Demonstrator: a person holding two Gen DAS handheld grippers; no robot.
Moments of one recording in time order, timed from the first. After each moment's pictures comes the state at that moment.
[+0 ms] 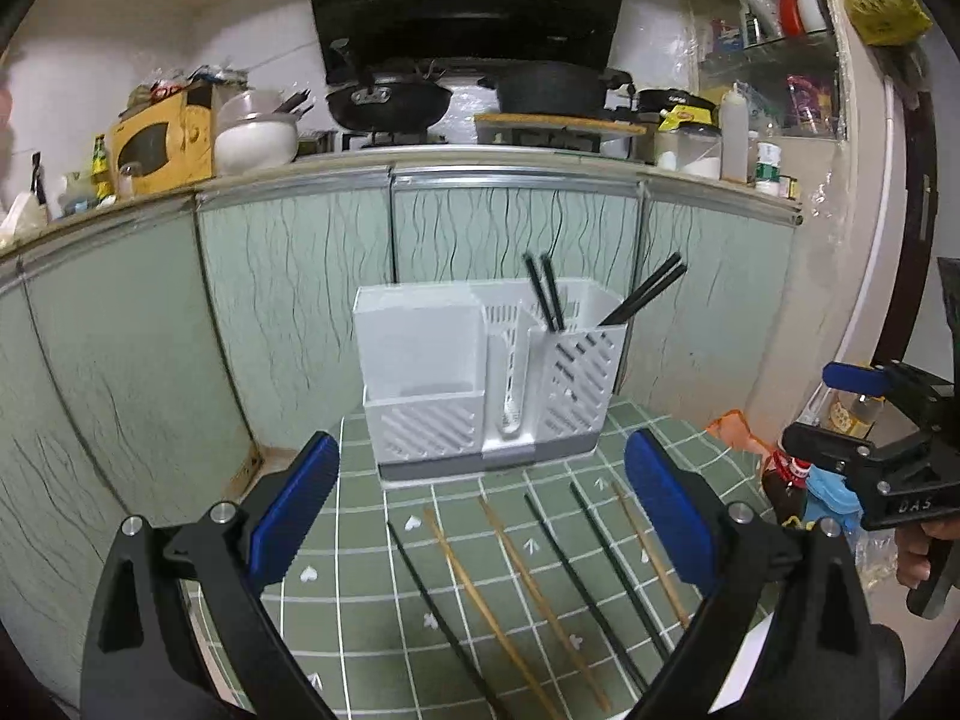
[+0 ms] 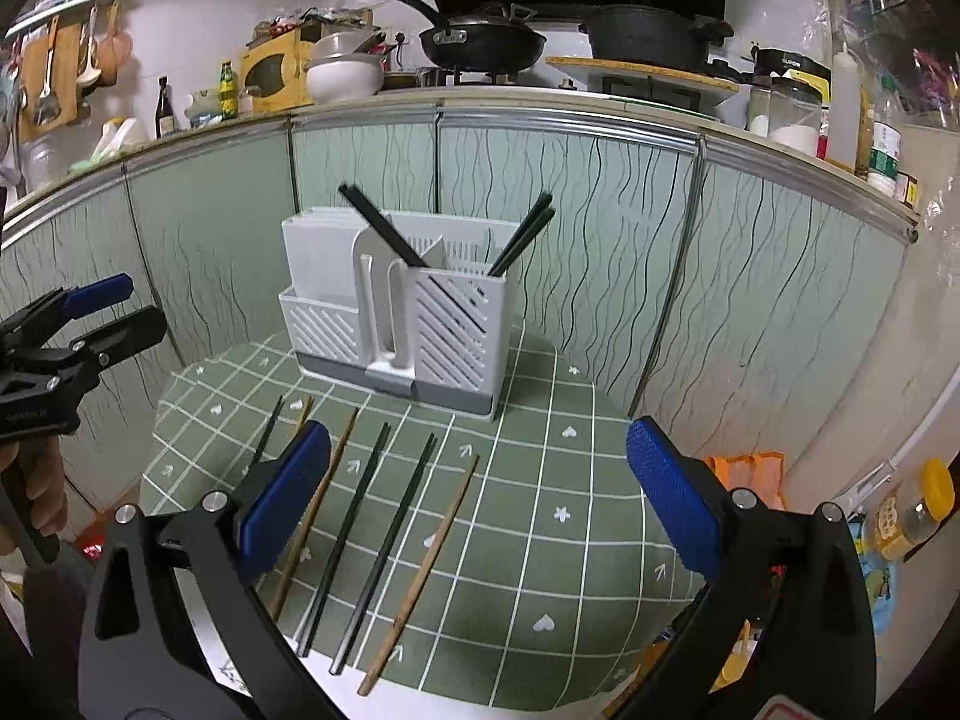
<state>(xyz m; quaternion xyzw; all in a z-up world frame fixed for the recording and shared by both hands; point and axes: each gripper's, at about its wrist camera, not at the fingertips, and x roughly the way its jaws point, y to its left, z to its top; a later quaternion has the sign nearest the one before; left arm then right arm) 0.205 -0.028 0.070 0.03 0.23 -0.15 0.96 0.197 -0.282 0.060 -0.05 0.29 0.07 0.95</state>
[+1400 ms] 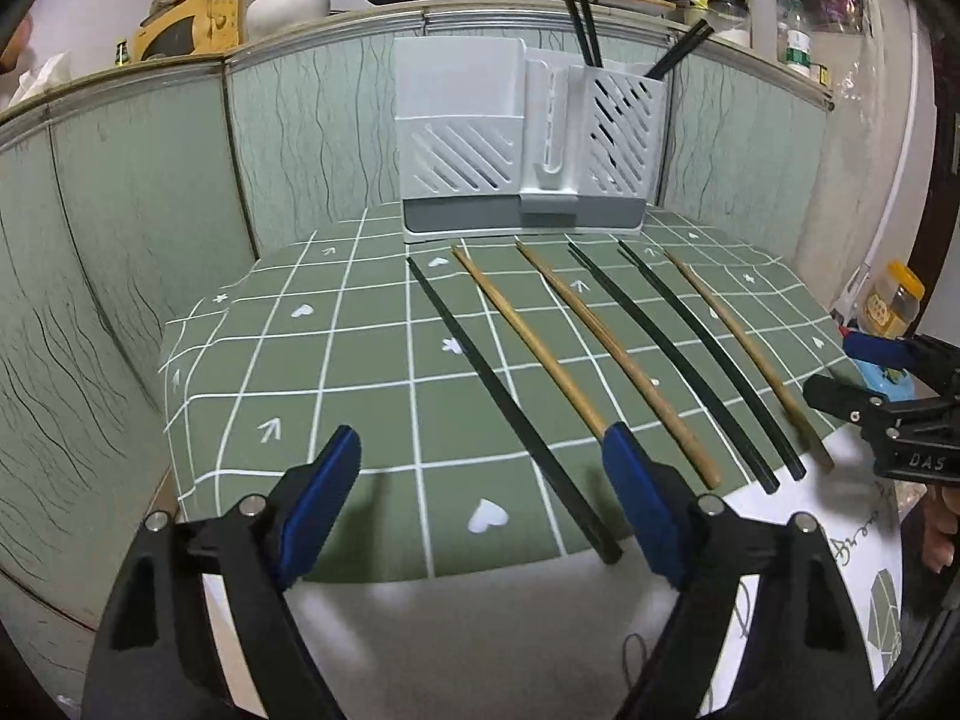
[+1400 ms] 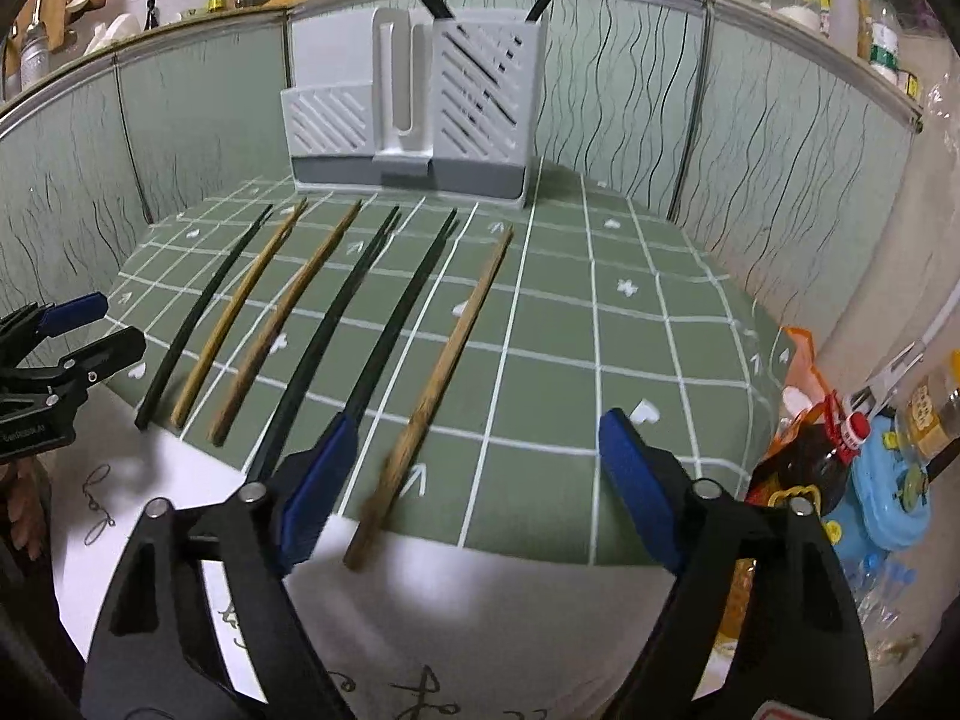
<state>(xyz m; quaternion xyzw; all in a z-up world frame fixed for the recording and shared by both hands) 0.157 -0.007 -0.088 0.05 0.33 -0.11 0.94 0.159 -0.264 -0.093 -0.04 0.37 0.05 0.93</state>
